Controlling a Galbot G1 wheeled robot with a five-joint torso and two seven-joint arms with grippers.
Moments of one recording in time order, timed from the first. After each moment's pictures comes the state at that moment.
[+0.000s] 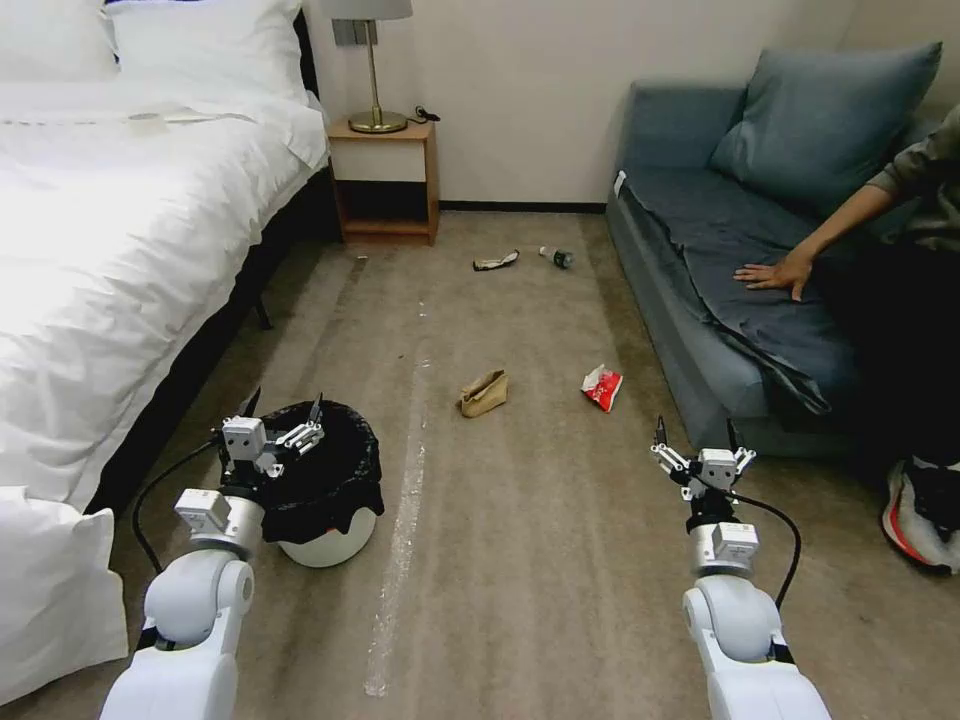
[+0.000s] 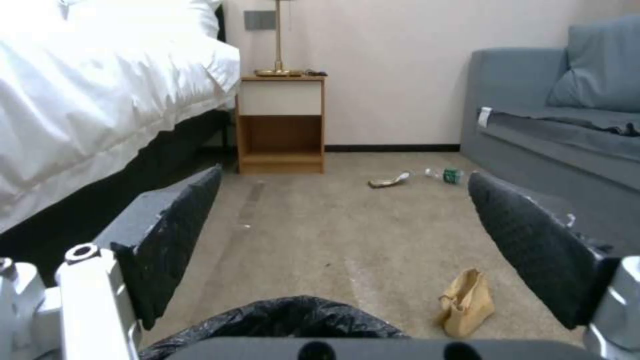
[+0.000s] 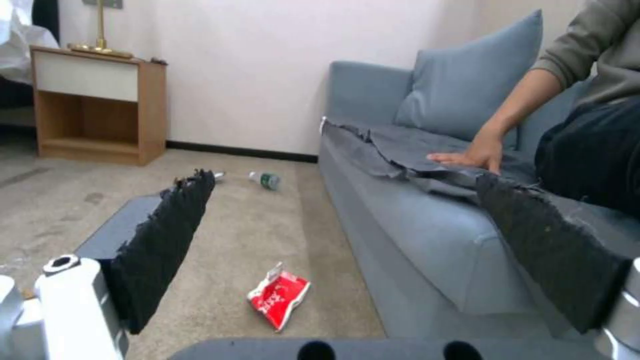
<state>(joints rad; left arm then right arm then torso) 1.25 -1.34 -0.70 -1.80 -0.26 -0.04 0.20 -1.27 1.40 0.60 1.66 0.02 0.26 0.13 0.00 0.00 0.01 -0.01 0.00</state>
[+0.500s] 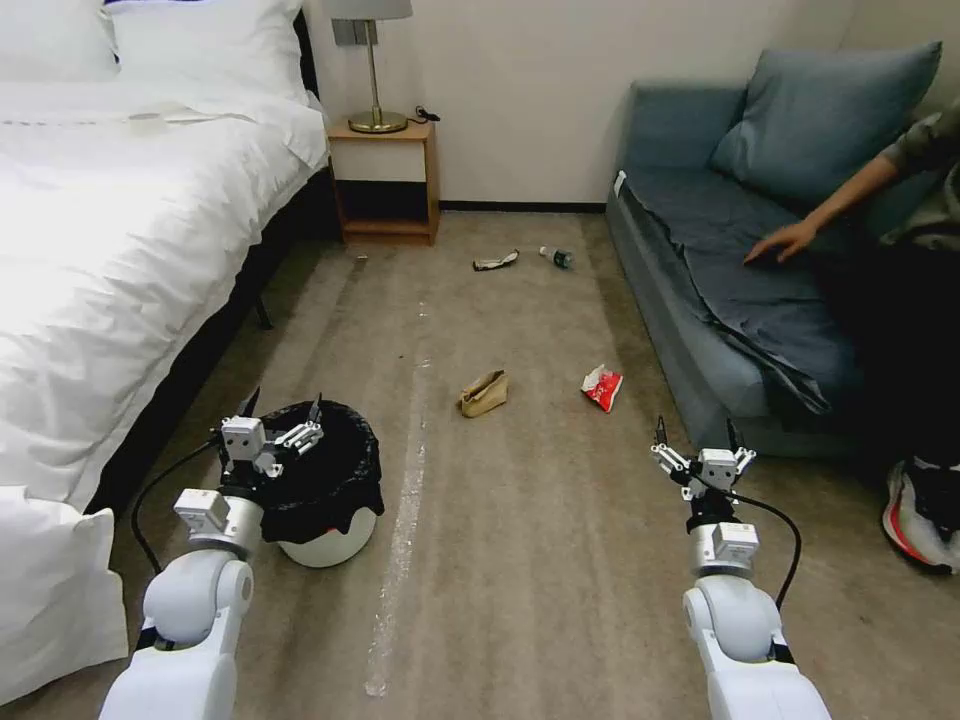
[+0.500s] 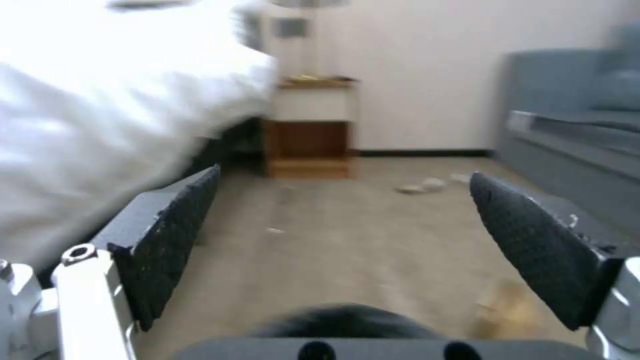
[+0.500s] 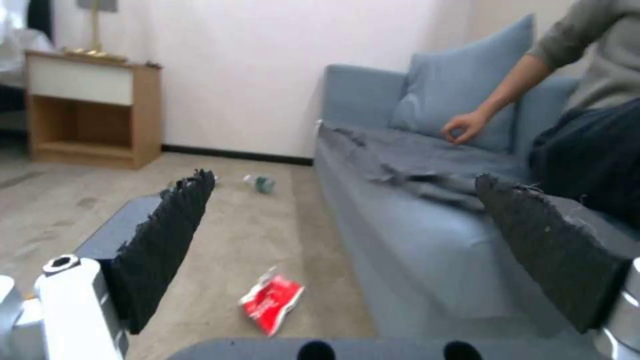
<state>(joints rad) 1.25 -1.34 -0.77 -1.81 -0.25 -0.04 0.17 -1.27 1.40 0.66 1.68 0.04 0.25 0.09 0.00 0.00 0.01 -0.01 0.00</state>
